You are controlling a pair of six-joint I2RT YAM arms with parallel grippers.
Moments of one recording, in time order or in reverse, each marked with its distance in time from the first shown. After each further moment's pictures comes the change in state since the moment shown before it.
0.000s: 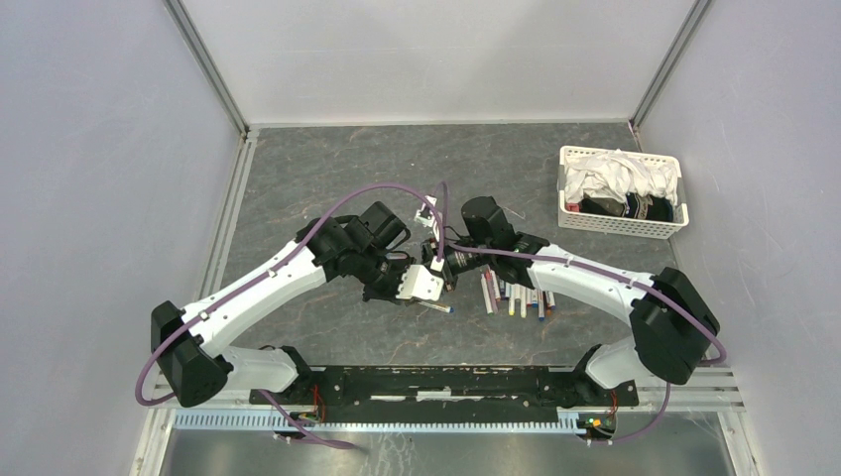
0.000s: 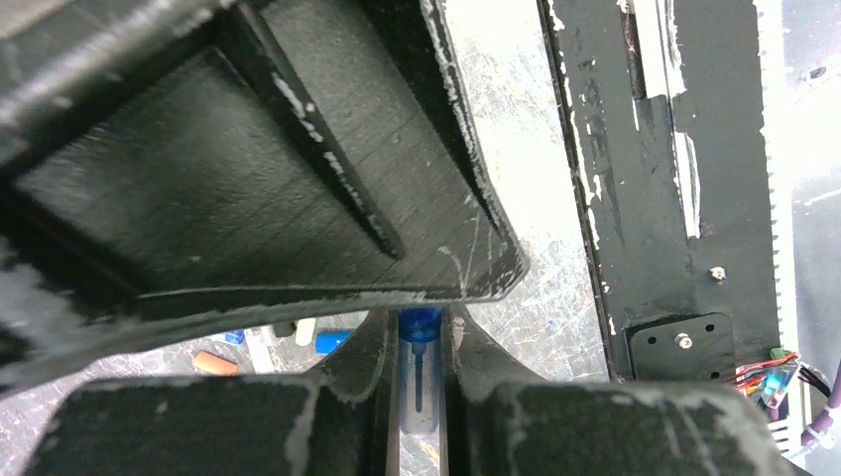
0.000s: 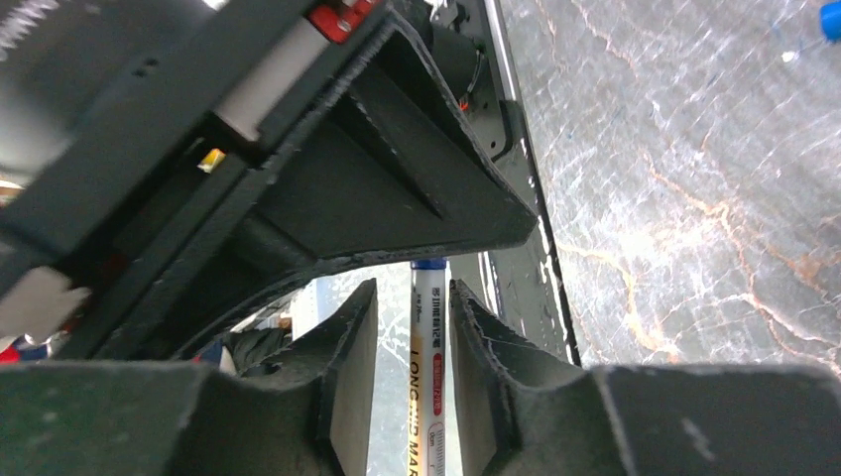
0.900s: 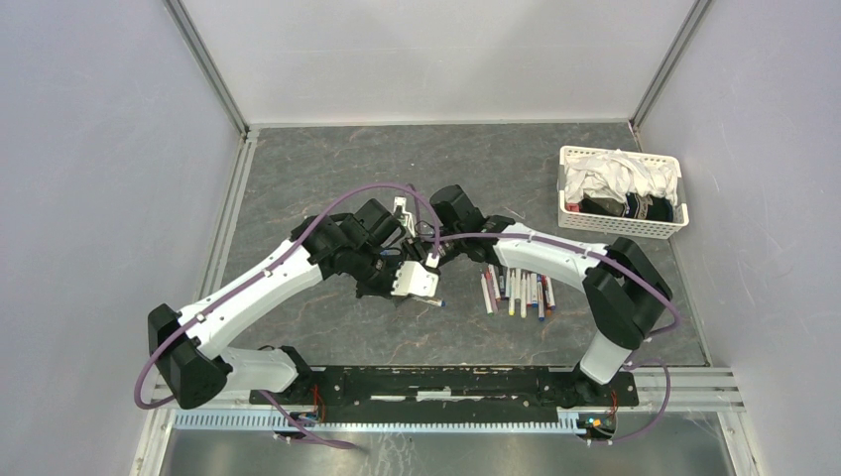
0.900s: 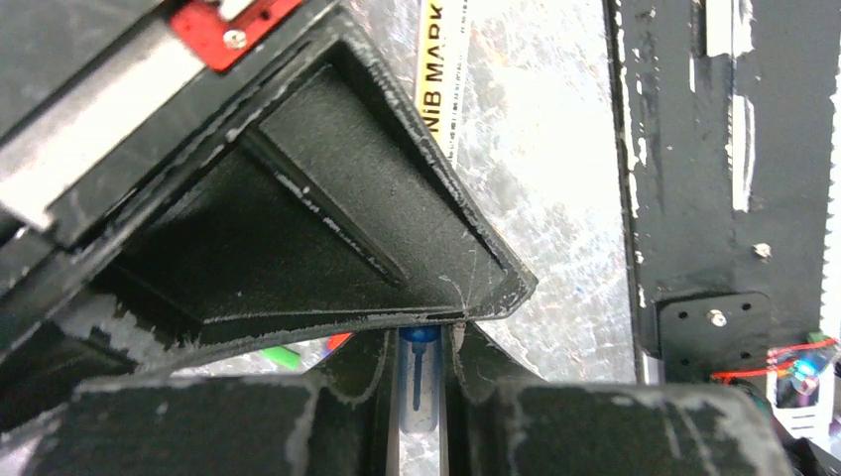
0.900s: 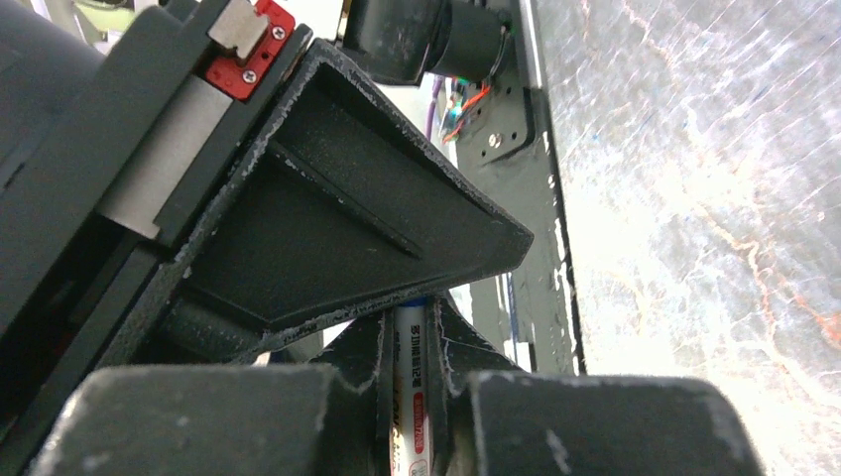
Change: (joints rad) left arm 0.019 -0.015 0.009 -0.027 -0.089 0.000; right arm 0.001 0.227 0.210 -0.130 -0.117 -0.063
